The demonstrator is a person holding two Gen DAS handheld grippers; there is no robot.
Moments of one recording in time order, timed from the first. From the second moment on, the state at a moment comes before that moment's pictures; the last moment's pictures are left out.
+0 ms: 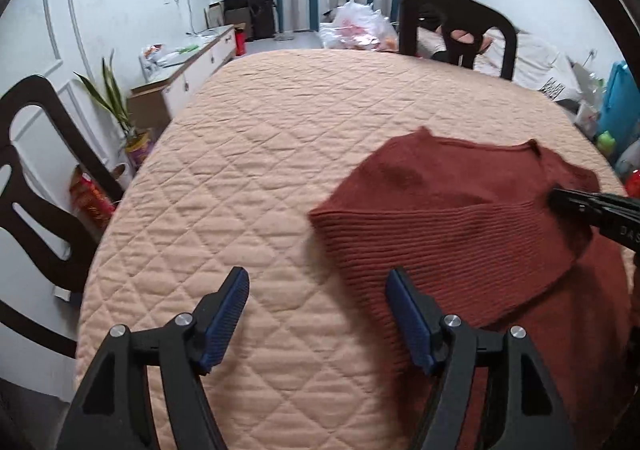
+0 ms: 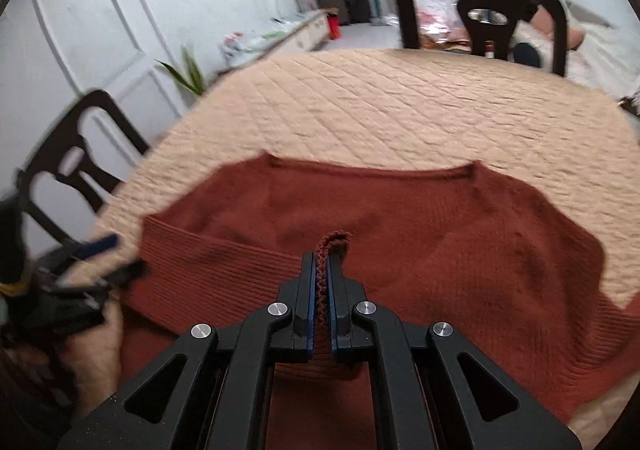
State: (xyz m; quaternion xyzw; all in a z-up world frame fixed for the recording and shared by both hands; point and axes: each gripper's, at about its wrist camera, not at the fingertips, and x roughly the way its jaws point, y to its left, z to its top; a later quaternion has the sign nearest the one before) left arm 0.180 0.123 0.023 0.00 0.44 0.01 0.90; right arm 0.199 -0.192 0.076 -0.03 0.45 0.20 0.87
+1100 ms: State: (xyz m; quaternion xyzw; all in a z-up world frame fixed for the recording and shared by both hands) left arm 0.143 0.046 0.082 -0.05 0.38 -0.09 0.92; right arm 0.130 -0.422 0.125 0.01 0.37 -0.03 0.93
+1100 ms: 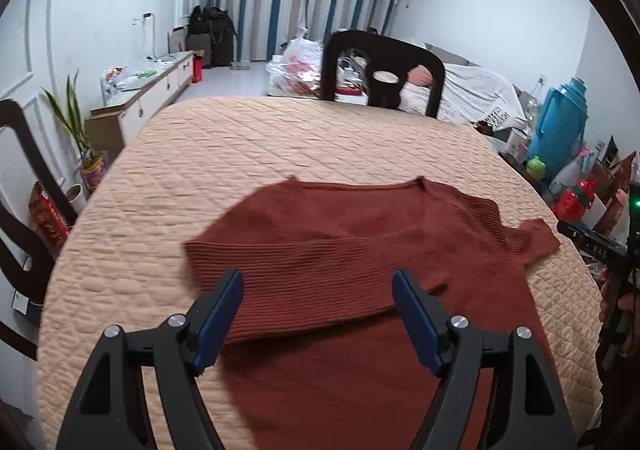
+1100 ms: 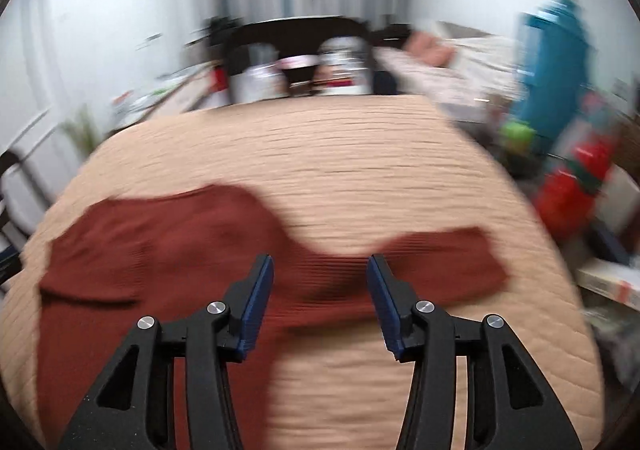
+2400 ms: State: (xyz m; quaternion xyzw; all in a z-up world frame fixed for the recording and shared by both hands) left arm 0.178 -0.081 0.061 -0.02 0.43 -0.18 0.88; right arm 0.182 -0.525 0.070 0.08 0.43 -0.12 0.89
